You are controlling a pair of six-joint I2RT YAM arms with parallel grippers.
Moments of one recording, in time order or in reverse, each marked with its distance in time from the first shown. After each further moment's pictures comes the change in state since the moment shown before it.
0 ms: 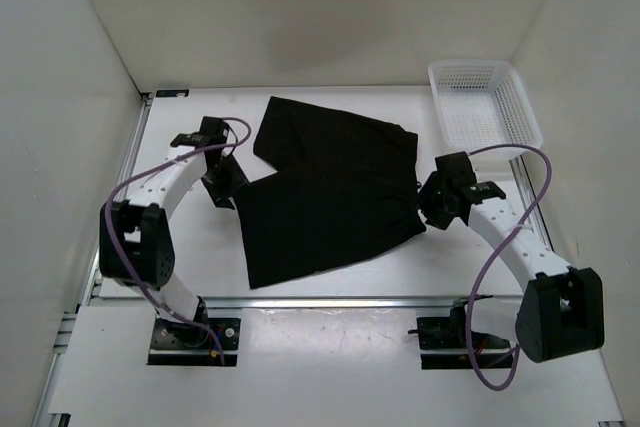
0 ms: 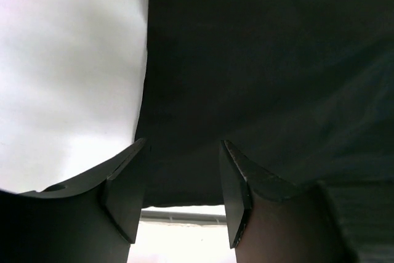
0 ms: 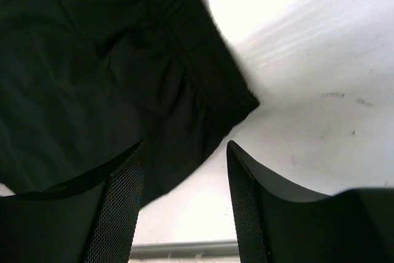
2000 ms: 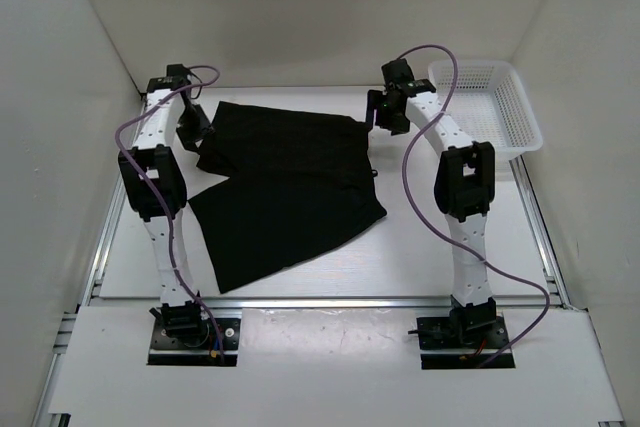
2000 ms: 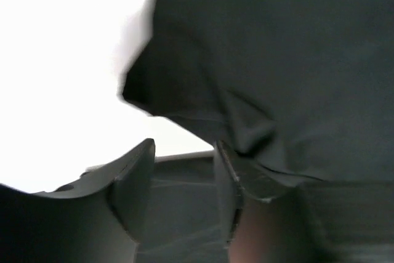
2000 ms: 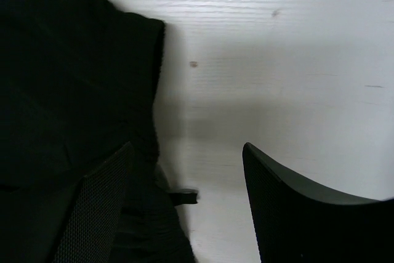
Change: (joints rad) left arm 0.241 0.702 0.970 -0.243 -0.063 0.292; right arm 0.035 1.117 1.324 -0.167 -0.025 -0.491
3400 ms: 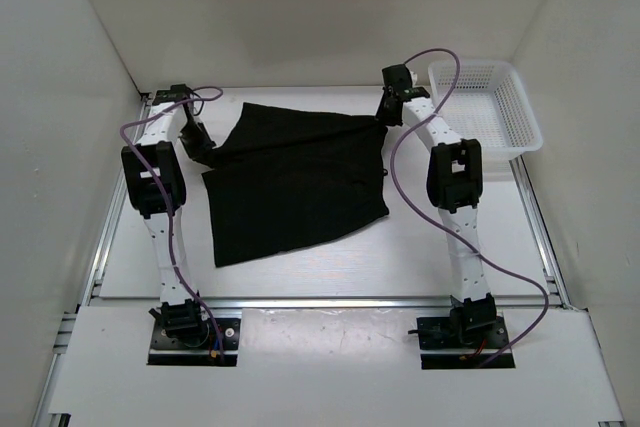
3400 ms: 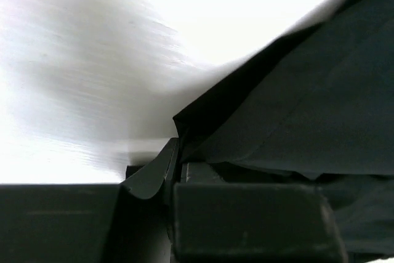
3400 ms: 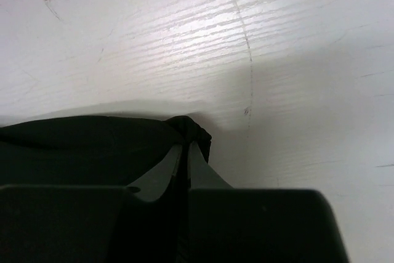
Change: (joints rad) left arm 0.042 0.067 -0.153 0.113 0.095 0.040; right arm -0.026 0.194 0.109 0.204 0.140 0.189
